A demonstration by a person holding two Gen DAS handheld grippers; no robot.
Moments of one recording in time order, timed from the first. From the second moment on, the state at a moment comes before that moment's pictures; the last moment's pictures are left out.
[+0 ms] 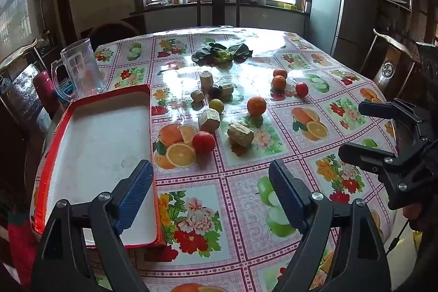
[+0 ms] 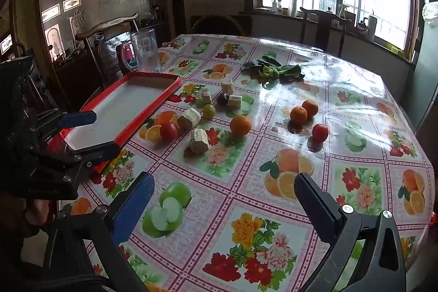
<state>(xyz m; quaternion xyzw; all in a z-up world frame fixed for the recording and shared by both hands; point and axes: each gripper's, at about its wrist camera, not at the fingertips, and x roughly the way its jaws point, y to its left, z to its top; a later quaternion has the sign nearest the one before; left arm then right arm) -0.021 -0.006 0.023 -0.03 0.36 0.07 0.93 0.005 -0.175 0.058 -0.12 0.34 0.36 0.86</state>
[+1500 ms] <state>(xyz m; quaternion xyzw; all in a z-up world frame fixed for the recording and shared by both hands) 0.051 0.032 -0.024 -0.07 0.42 0.05 0.90 0.083 -0.151 0.002 -0.09 0.42 0.36 0.83</state>
